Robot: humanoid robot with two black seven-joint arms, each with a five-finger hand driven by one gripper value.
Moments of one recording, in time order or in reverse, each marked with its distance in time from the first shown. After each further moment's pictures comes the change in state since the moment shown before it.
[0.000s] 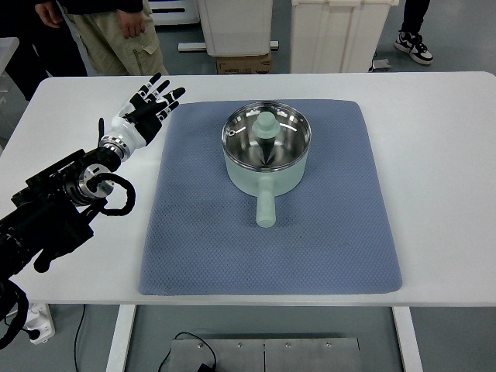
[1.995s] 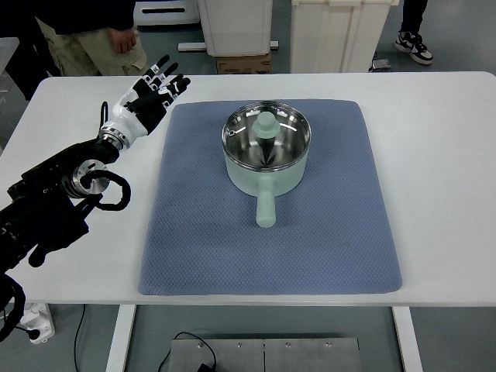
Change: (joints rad) left arm -0.027 0.016 0.000 0.000 0.106 -0.129 -0.125; right arm 0.000 0.000 0.000 0.000 0.000 0.000 0.000
